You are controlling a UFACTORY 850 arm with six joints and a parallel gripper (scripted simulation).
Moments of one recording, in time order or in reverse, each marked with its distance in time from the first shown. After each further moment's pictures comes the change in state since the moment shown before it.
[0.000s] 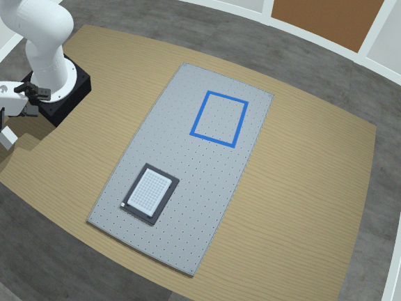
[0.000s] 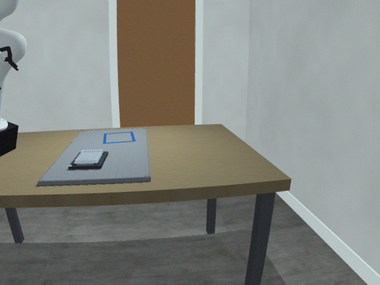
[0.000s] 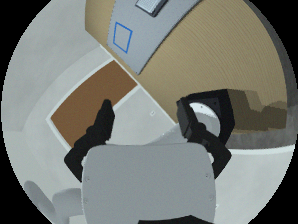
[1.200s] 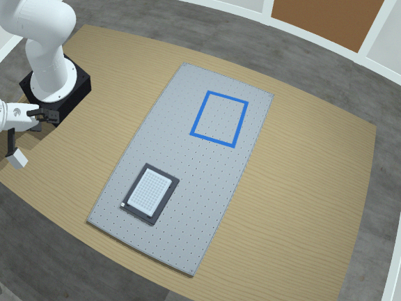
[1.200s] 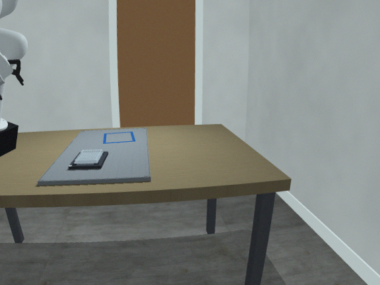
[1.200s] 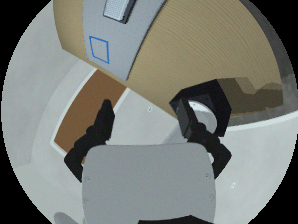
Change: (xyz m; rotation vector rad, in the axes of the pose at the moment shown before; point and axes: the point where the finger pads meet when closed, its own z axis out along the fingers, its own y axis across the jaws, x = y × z) arm 0.041 0.023 0.026 -0.190 -0.052 0.167
